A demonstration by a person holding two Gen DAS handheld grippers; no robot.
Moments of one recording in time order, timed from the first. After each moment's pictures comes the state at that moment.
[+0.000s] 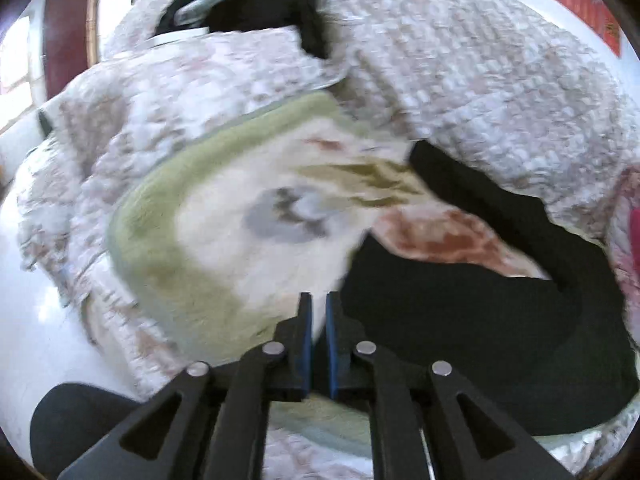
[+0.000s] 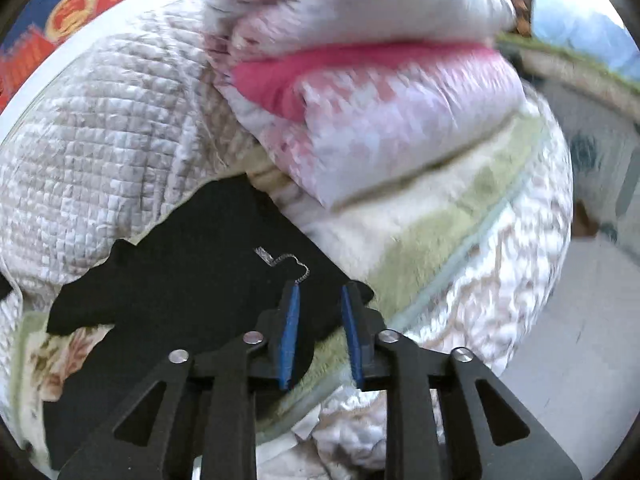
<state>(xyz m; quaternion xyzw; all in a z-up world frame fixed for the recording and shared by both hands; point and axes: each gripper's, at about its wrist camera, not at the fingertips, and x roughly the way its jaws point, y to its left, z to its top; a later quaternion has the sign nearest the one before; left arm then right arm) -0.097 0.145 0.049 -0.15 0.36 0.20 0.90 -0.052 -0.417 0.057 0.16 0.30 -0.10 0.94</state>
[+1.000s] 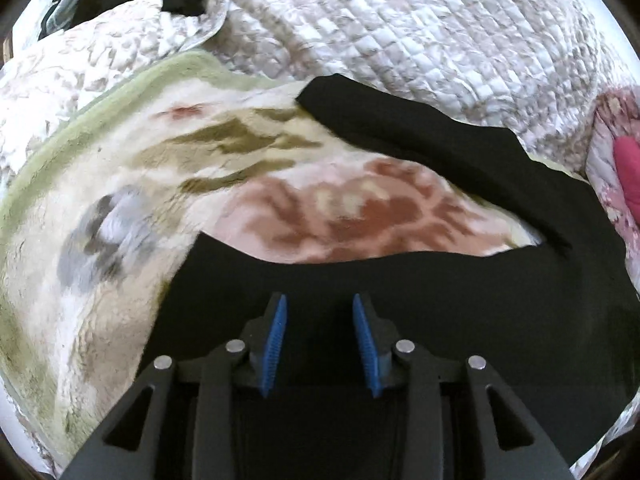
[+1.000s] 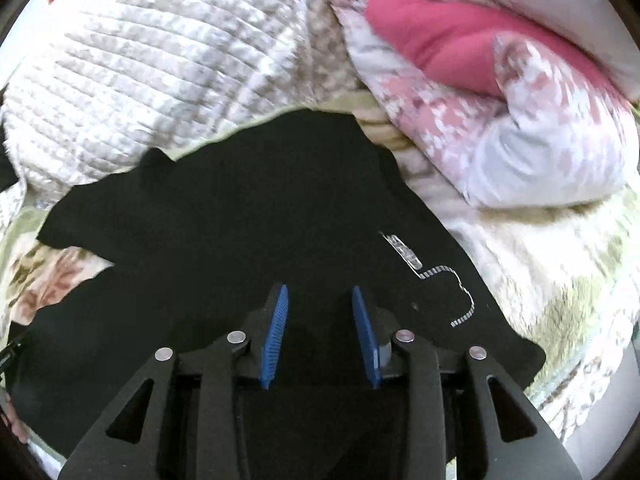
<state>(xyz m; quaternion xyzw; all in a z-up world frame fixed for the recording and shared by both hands) 0.018 0.106 -0.006 -0.10 0.43 0.11 0.89 0.045 -0.373 0.014 0.07 0.39 -0.03 0.92</state>
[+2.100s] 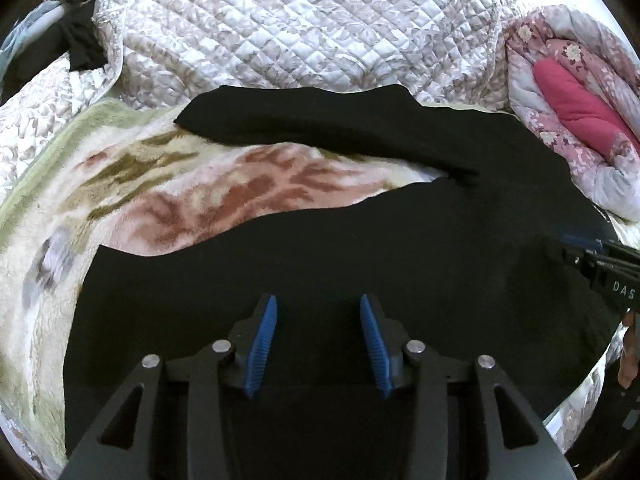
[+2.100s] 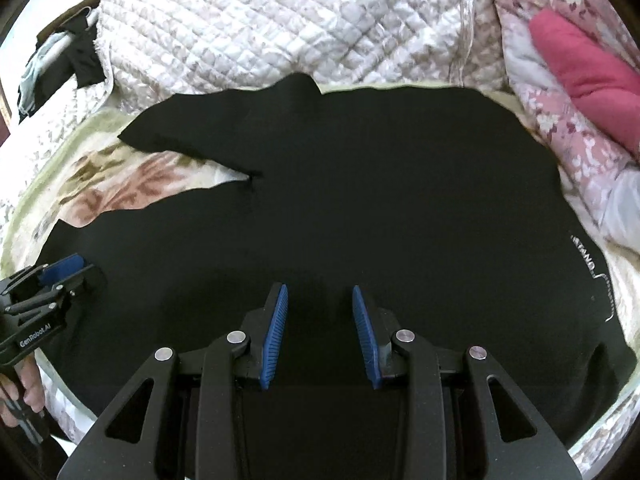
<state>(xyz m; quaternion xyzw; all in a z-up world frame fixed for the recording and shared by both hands) 0.001 0.023 0.002 -0.01 0.42 -0.01 0.91 0.033 -0.255 -0.004 -0.03 0.42 0.14 0.90</state>
